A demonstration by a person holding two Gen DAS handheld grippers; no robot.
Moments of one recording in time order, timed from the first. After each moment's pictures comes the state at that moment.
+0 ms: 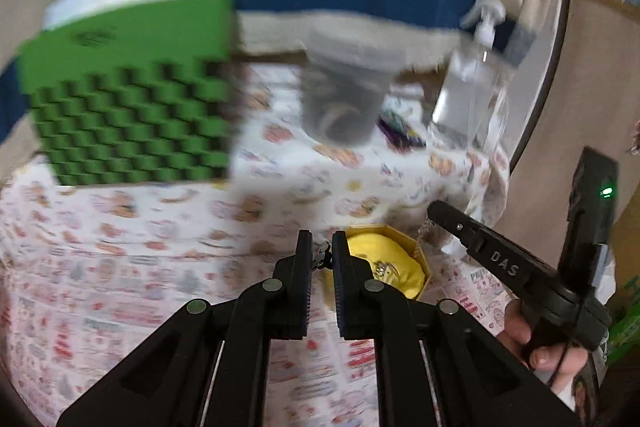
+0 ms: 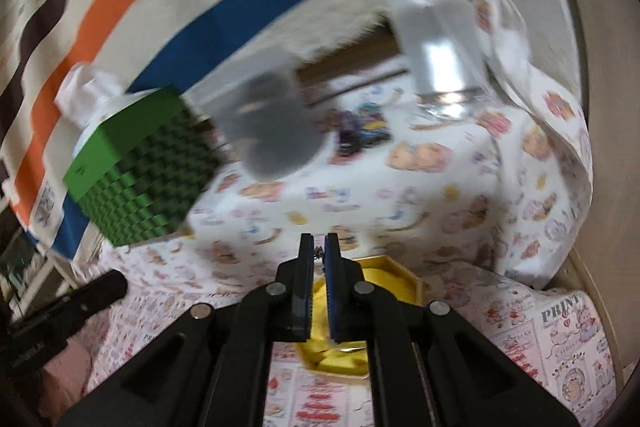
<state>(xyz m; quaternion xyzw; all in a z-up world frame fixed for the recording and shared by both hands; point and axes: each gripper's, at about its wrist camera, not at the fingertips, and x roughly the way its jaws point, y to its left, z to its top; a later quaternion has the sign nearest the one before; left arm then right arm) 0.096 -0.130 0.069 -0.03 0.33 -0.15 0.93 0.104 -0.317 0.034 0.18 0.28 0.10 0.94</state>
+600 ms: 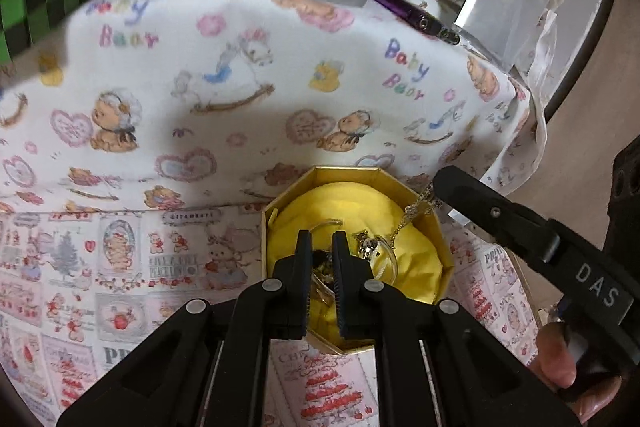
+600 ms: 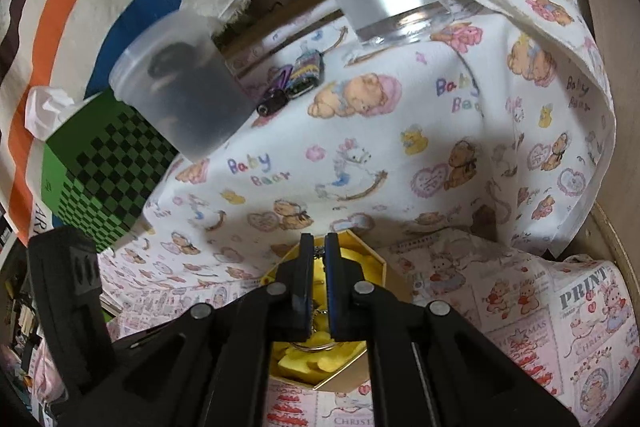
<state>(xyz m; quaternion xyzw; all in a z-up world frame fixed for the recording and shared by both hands) 0.162 -0.175 -0.026 -0.06 0.43 -0.19 0.88 0.133 -0.343 -0.007 0.23 0.33 0.11 0.91</state>
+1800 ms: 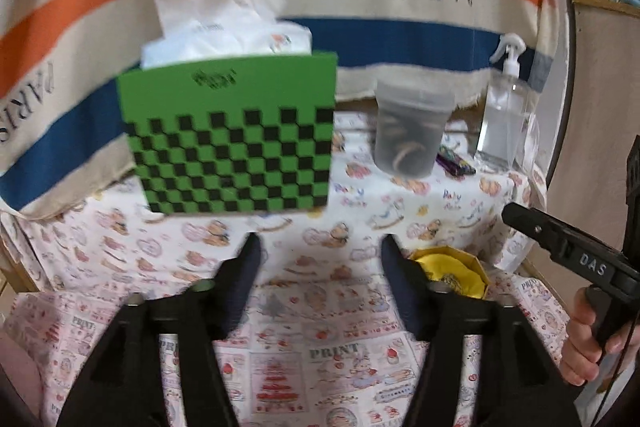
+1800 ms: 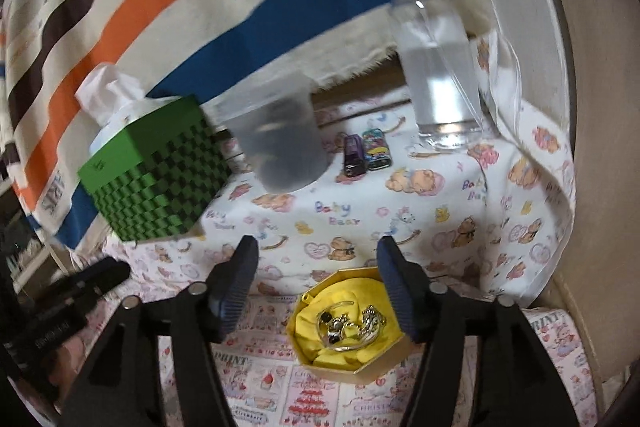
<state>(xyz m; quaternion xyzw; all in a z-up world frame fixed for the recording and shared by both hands) 0.051 -0.062 0.086 0.01 0.23 -0.08 0.97 0.070 -0.300 0.061 0.12 0.23 0.11 0.96</state>
